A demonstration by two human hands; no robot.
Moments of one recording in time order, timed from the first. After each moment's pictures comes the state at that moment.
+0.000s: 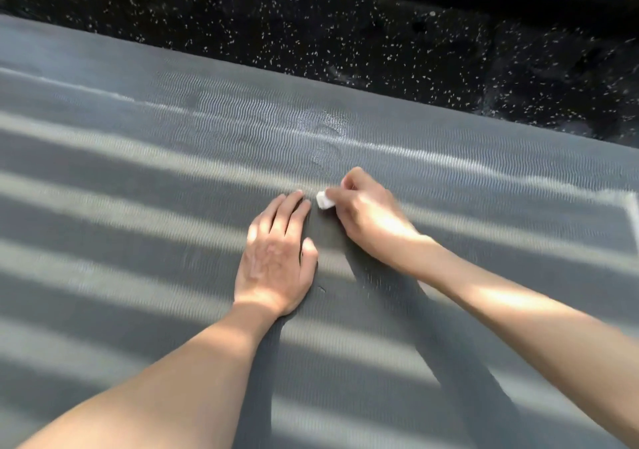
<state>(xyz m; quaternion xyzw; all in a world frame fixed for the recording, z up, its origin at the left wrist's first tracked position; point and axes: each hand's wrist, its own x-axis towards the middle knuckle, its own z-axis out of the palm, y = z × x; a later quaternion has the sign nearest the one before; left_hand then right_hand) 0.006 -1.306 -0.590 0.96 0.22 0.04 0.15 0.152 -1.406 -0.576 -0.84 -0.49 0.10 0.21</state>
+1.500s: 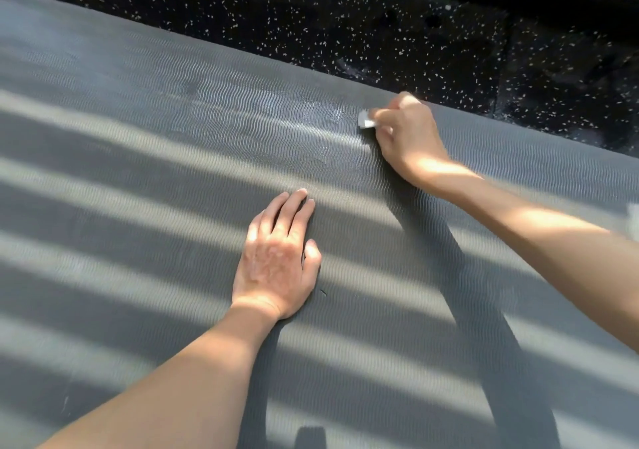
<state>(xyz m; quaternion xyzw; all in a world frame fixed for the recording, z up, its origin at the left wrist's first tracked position) 0.006 -1.305 -0.590 0.96 0.22 0.04 0.15 0.240 -1.377 -0.555 -0.89 -0.41 0.07 0.19</state>
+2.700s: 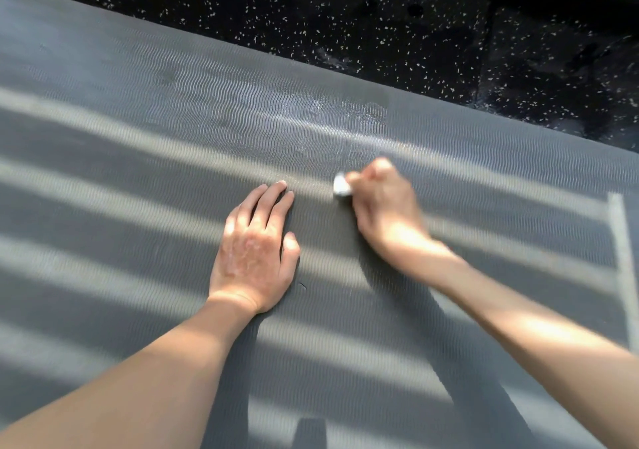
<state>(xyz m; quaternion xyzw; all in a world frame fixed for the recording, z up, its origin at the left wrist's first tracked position) 0.004 -1.306 -0.593 0.96 0.22 0.02 0.15 0.162 -1.434 -0.579 -0.88 -0.43 0.08 0.21</state>
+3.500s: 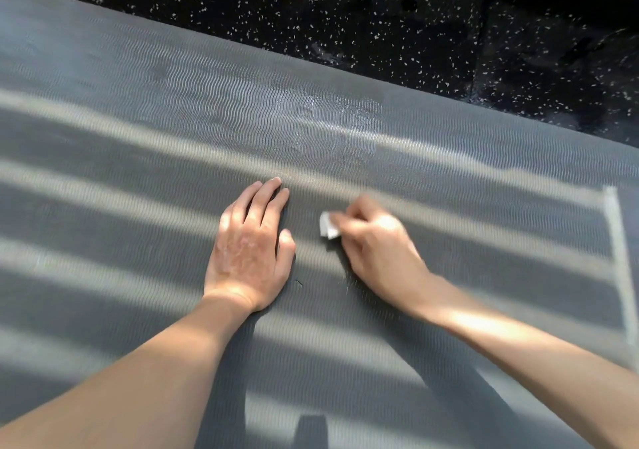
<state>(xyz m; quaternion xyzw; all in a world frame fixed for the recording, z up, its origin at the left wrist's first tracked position) 0.005 -1.305 -0.592 0.96 0.22 0.01 0.14 0.125 -1.459 -0.570 -0.83 -0.48 0.12 0.26</state>
